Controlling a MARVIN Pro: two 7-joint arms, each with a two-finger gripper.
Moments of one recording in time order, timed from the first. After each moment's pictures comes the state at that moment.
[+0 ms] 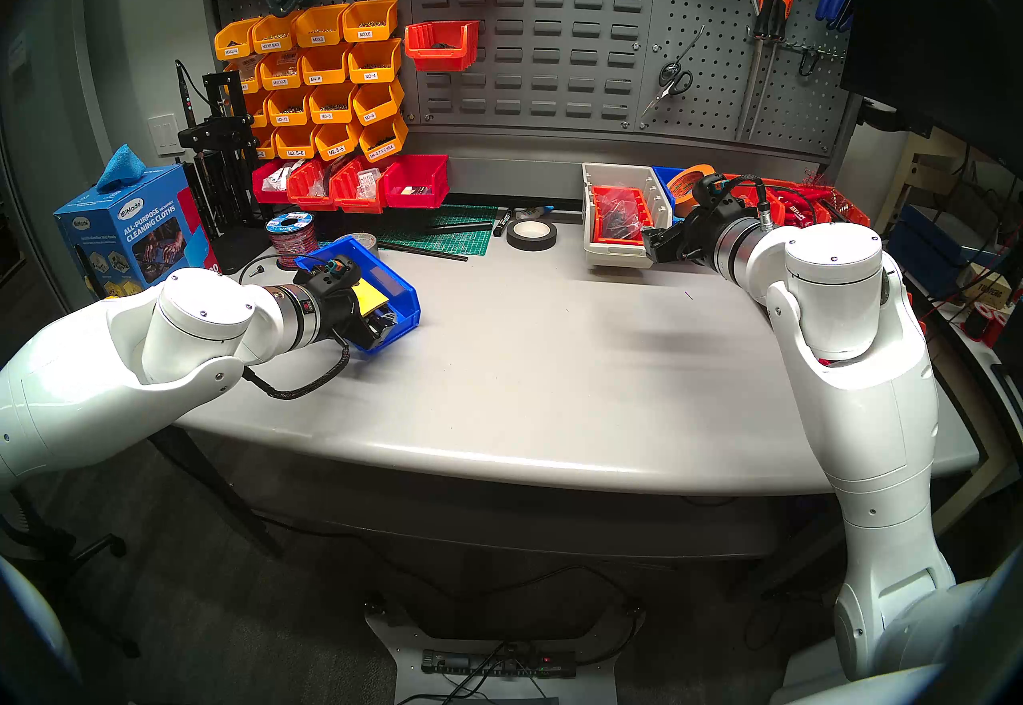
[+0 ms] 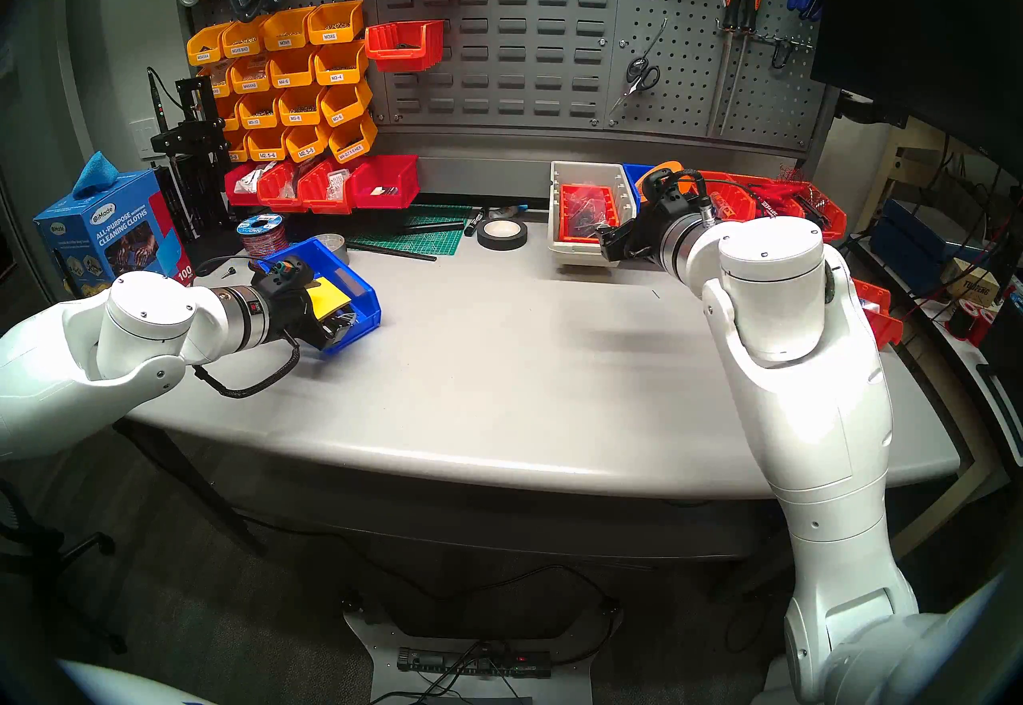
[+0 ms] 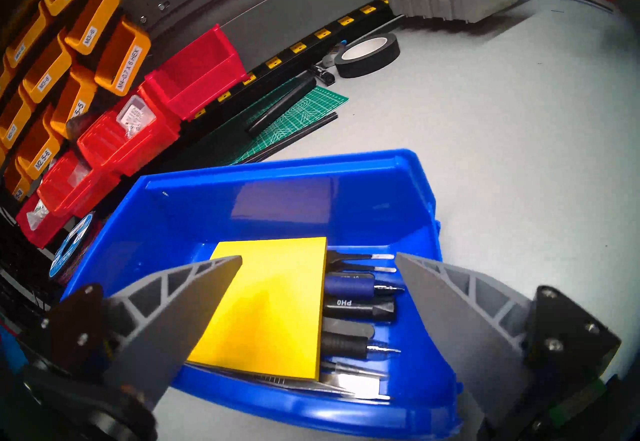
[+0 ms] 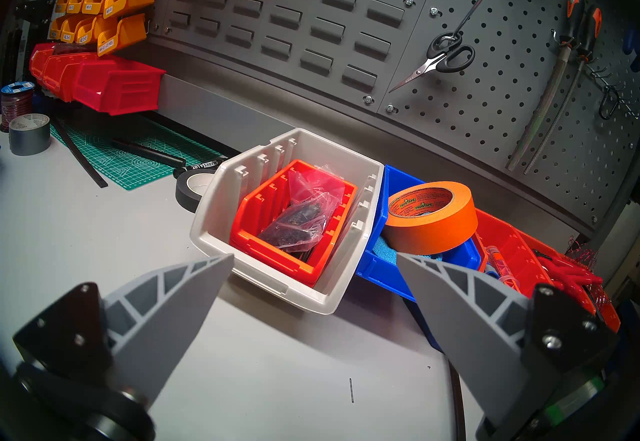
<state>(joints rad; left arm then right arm) 0.94 -0.26 -0.69 -2.05 -0.92 0.50 0.15 -1.31 -1.10 1.51 -2.10 0.10 0.93 0.19</state>
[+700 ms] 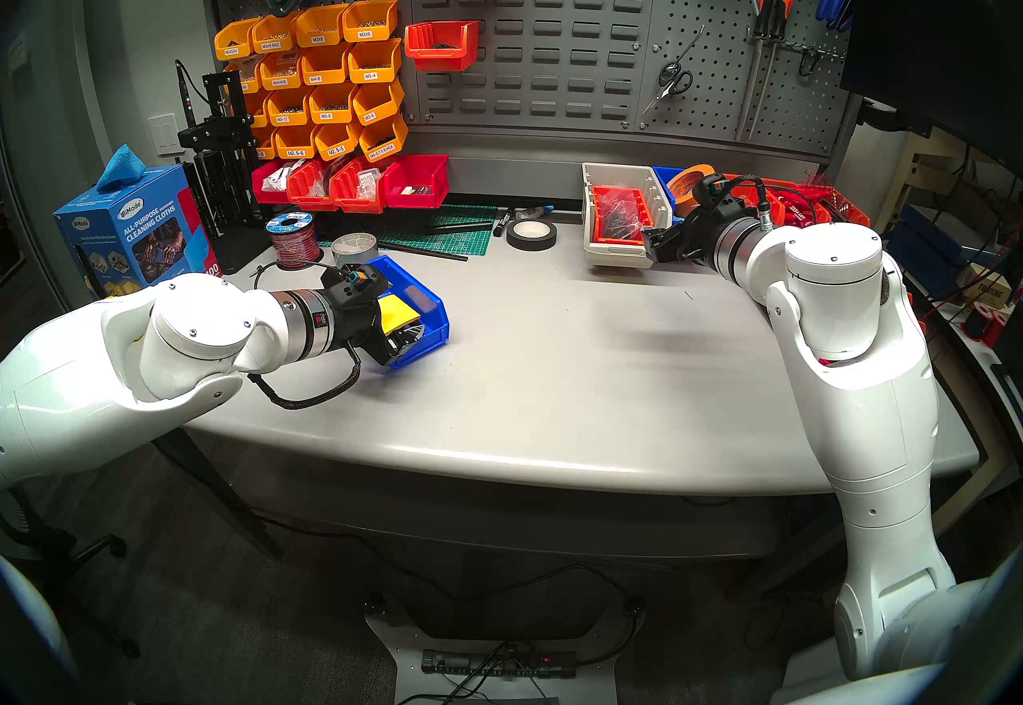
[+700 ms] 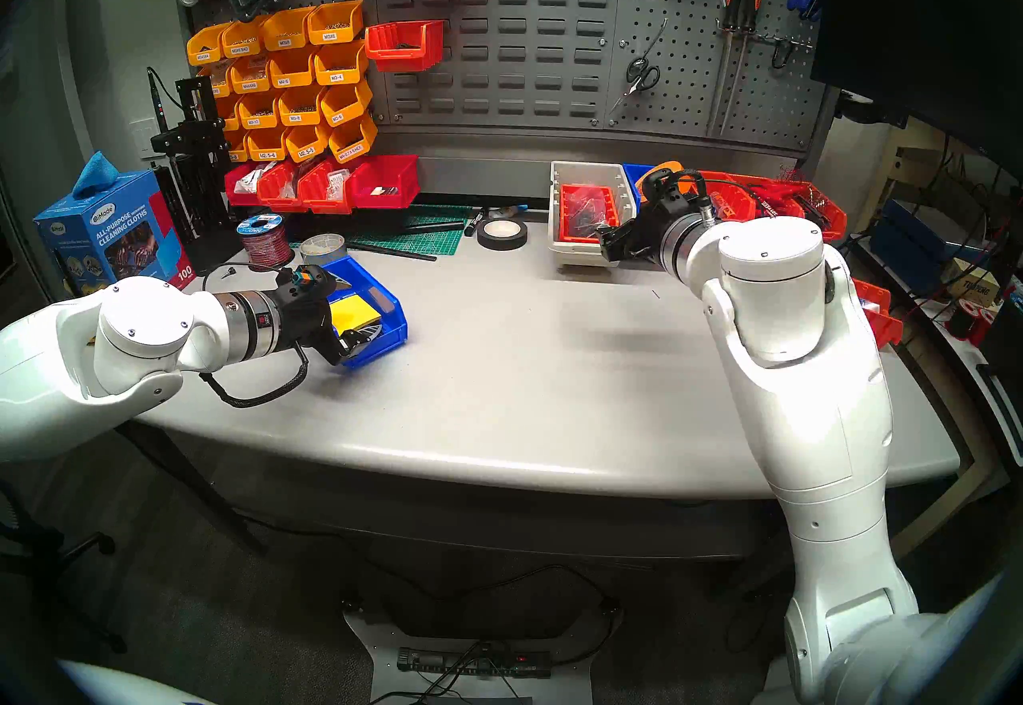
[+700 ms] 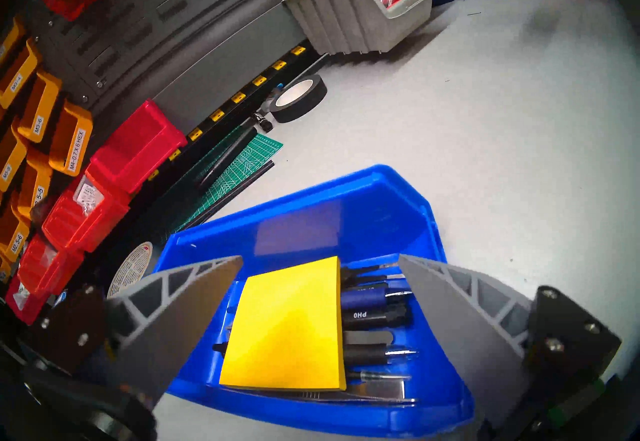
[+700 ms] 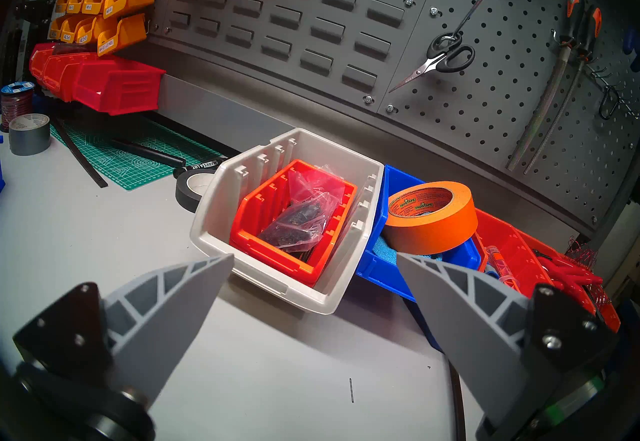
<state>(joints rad) 0.92 -0.21 -0.66 -2.11 -0.78 0.42 0.01 -1.31 -1.10 1.51 -2.10 0.10 0.93 0.19</state>
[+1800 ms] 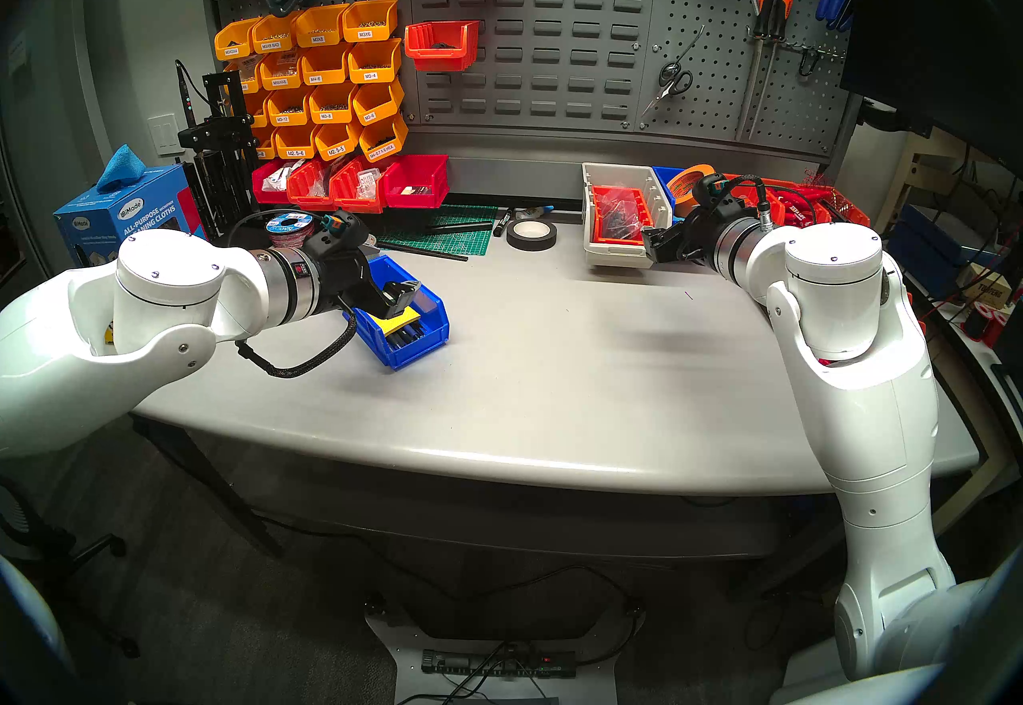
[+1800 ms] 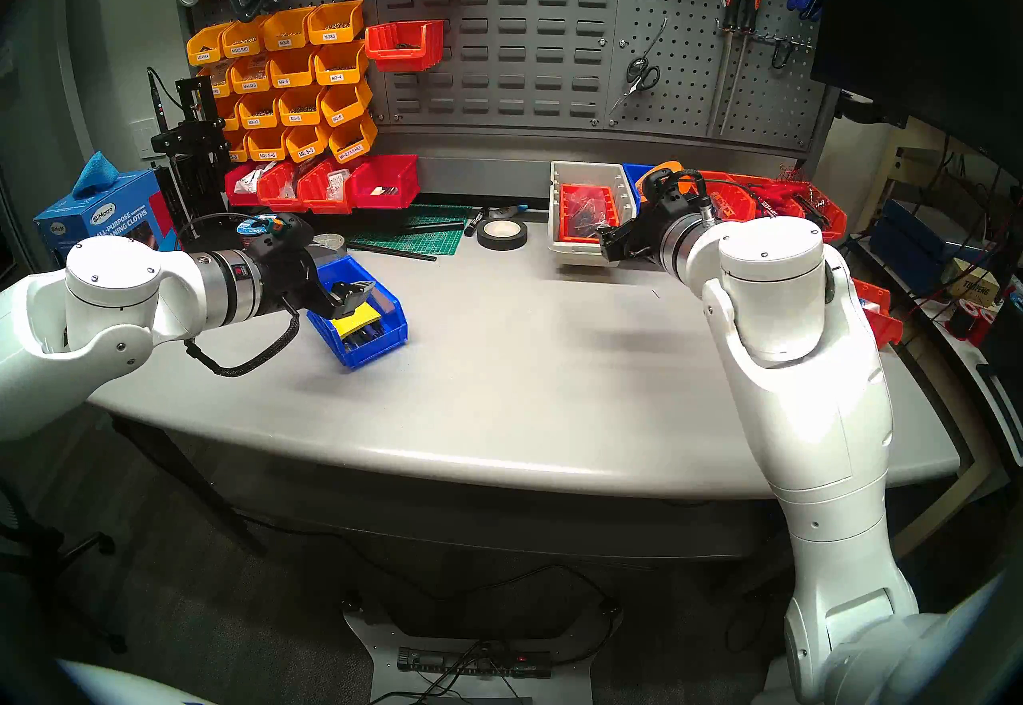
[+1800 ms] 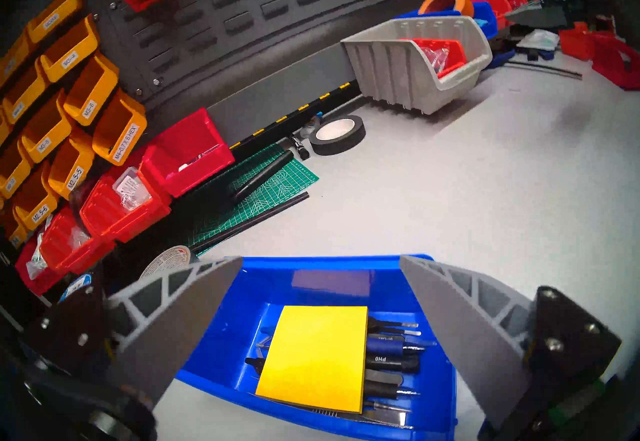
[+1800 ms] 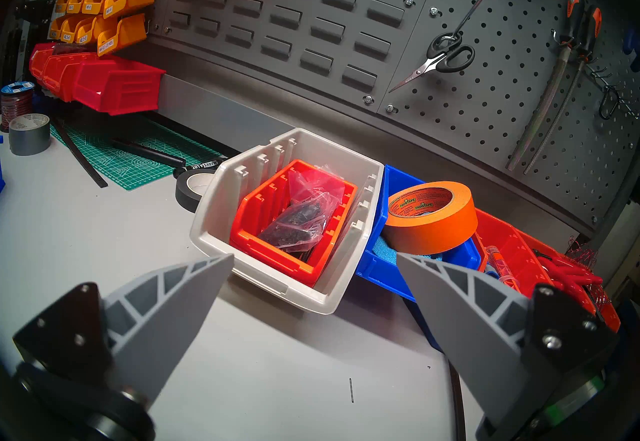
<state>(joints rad) 0.93 -0.16 -0.77 -2.17 -1.21 0.40 0.20 -1.31 -1.10 1.51 -2.10 0.10 0.93 0.19</state>
